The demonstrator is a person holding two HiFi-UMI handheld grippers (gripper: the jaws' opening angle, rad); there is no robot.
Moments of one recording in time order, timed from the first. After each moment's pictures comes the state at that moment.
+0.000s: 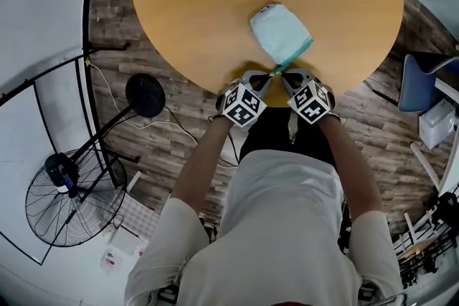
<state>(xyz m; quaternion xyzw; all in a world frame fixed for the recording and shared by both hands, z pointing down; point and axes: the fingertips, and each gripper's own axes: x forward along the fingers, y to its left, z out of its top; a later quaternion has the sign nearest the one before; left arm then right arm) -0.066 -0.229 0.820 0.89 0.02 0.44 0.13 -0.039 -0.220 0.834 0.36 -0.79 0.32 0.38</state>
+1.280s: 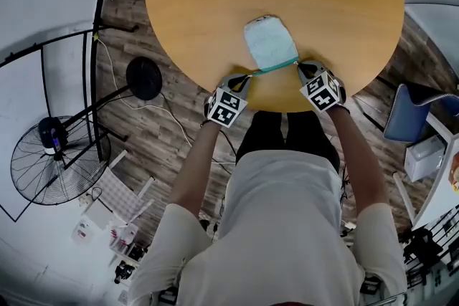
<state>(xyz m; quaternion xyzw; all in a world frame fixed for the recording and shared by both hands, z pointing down) -0.067 -0.248 0.812 0.84 -0.17 0.47 0.20 0.095 -0.241 0.838 0.34 -0.80 0.28 0.42</state>
